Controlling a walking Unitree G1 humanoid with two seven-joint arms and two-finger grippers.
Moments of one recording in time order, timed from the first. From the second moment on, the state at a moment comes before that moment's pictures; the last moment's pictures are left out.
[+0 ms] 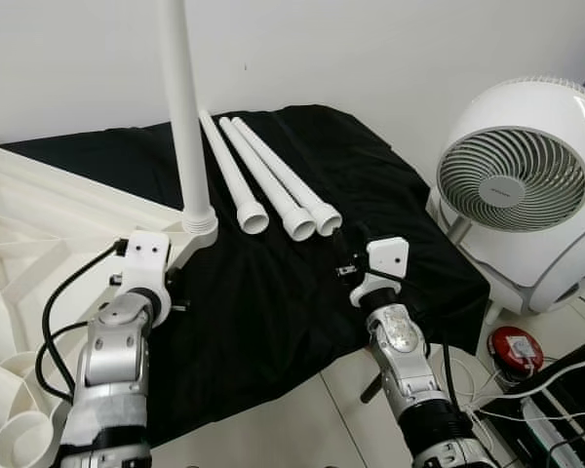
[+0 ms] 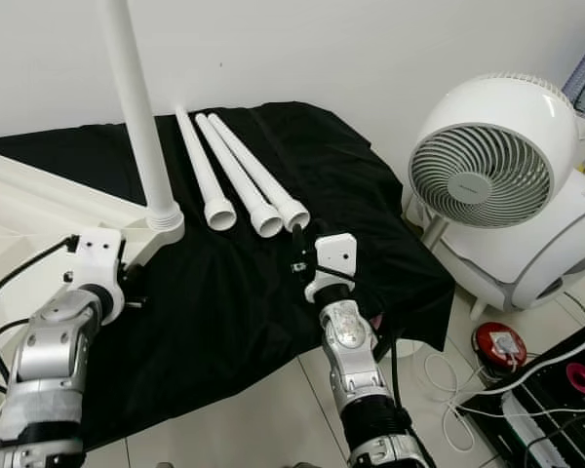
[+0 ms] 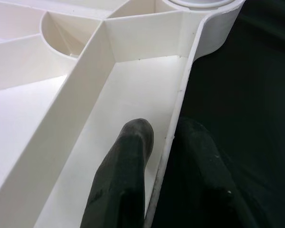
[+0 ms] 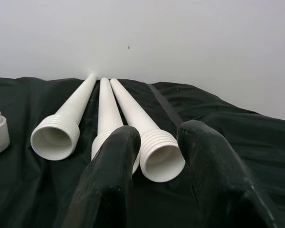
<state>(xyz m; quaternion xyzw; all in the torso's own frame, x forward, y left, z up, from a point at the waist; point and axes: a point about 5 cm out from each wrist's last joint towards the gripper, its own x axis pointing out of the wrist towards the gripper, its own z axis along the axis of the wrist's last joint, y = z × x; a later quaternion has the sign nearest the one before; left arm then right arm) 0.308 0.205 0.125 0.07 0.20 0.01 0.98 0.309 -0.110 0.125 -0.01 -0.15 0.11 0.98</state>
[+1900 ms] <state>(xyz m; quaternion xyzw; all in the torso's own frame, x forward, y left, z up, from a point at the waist) 0.314 0.247 0.188 0.27 0.00 -0.19 0.94 0.300 -0.131 0.119 -0.03 -0.15 0.11 0.98</state>
